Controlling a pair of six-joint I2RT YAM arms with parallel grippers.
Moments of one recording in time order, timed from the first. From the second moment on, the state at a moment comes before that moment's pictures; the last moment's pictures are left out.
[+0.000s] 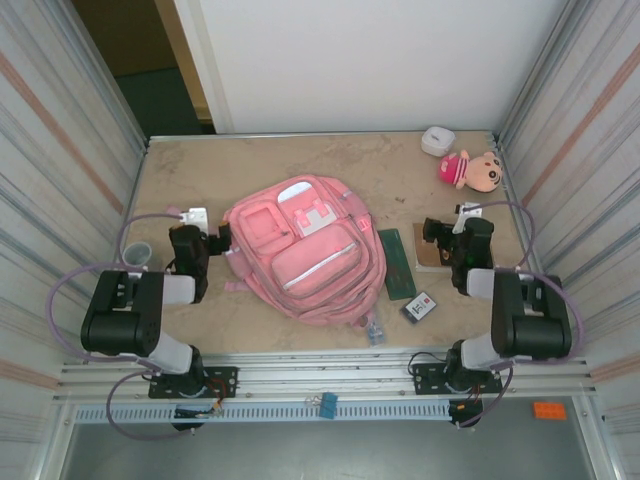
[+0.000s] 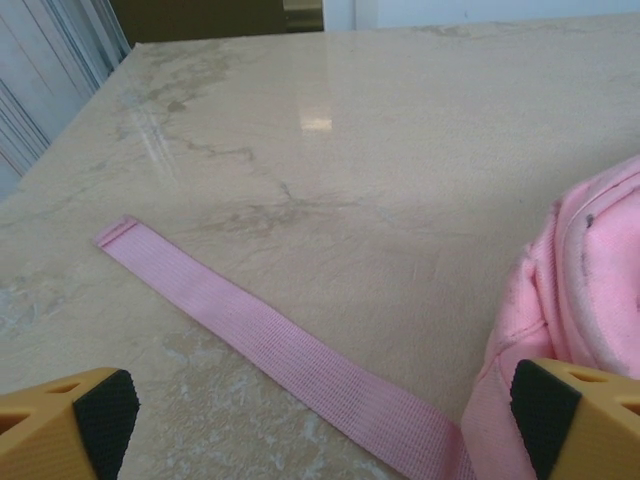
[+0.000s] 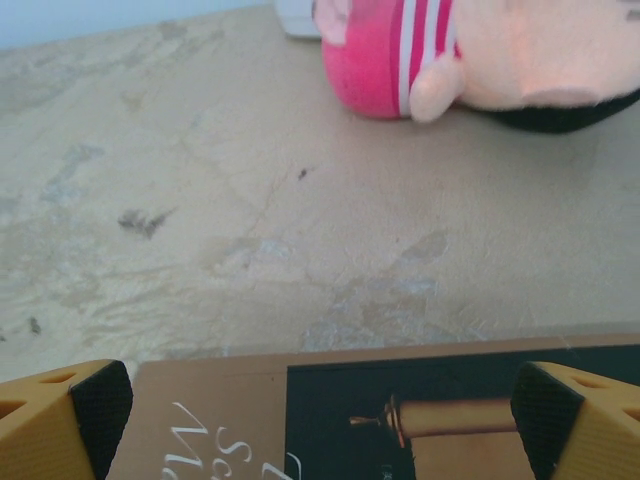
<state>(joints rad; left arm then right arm) -0.07 1.50 0.36 0.76 -0.20 0.03 -0.09 1.41 0.41 0.56 -0.03 0.12</state>
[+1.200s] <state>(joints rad) -0.54 1.29 0.64 -0.31 0.06 -0.69 0.49 1.31 0.83 -0.45 -0.08 0.64</state>
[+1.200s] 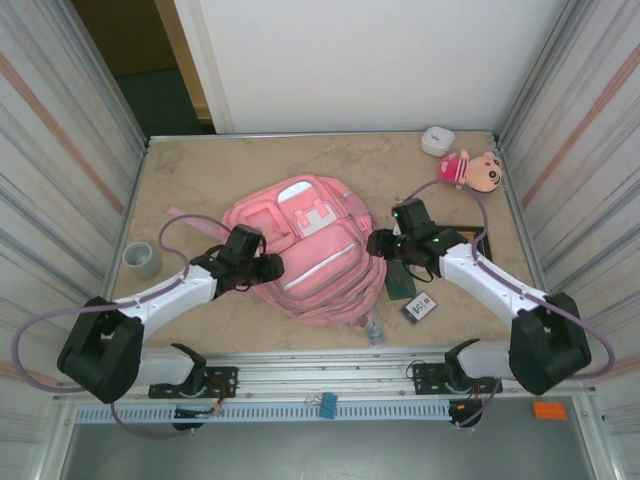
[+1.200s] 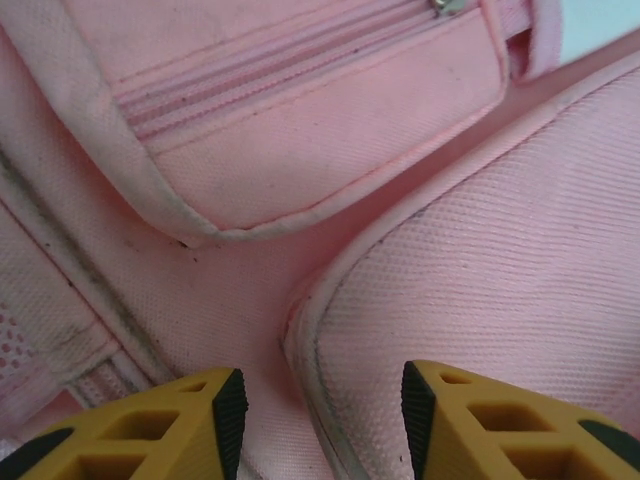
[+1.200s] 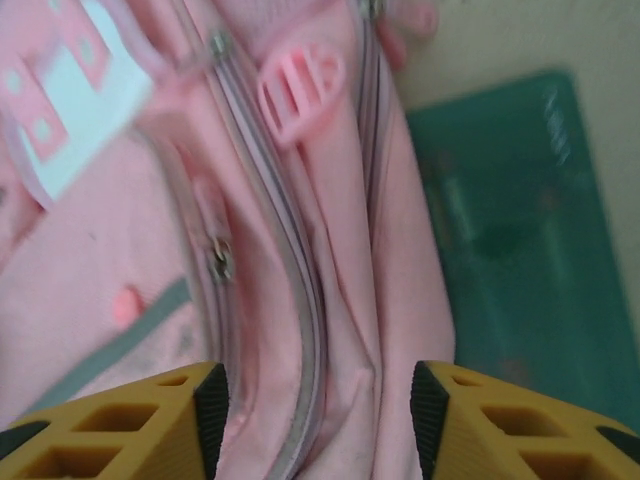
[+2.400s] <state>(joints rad) -0.65 1.18 0.73 -0.34 0.22 0.45 0.71 0.90 0.55 -0.26 -0.07 0.81</state>
